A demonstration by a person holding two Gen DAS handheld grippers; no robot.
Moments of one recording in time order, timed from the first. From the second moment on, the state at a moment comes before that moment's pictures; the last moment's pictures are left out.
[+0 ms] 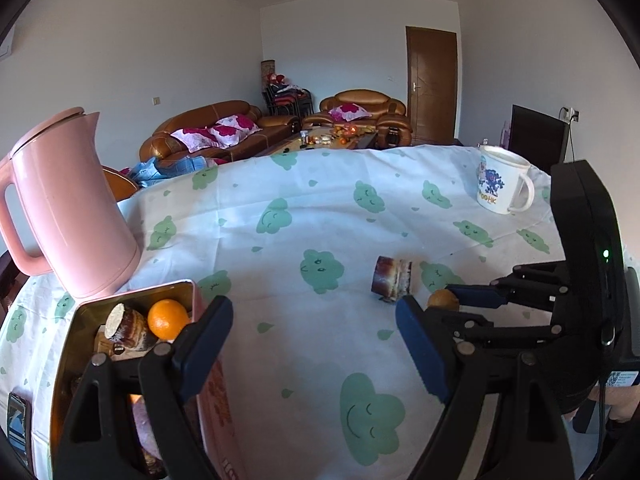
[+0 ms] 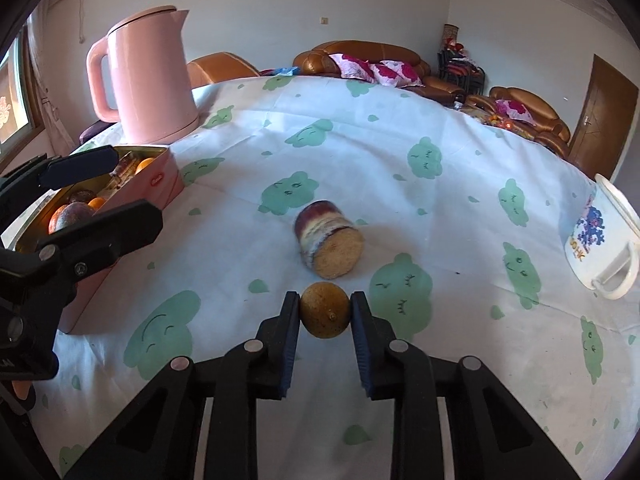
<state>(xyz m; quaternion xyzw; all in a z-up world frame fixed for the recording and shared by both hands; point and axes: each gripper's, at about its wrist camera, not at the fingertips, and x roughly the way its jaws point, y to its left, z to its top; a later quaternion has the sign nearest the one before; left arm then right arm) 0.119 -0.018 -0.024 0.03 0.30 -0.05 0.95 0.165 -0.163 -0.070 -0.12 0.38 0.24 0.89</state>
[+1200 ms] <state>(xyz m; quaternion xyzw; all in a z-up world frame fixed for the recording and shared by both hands) 0.197 -0.075 -0.068 0.02 0.39 -0.12 0.91 0.187 -0.224 -0.059 -0.04 0.35 0.18 0.92</state>
